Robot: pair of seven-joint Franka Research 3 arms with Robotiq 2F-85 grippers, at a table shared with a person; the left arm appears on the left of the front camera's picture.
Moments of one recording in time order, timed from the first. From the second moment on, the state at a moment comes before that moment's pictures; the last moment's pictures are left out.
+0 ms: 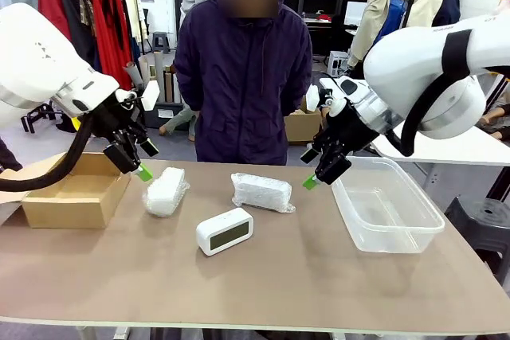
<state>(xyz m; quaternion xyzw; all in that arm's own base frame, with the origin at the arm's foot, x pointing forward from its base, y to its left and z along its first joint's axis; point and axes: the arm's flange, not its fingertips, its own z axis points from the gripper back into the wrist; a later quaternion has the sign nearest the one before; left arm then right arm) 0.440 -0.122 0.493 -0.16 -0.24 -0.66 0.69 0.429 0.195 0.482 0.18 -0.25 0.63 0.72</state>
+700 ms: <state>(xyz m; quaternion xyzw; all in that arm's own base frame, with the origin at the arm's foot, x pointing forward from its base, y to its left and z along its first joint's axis) 0.449 -0.114 0.501 -0.17 -0.25 -0.66 0.69 0.434 0.194 0.497 0.20 -0.27 0.66 0.68</state>
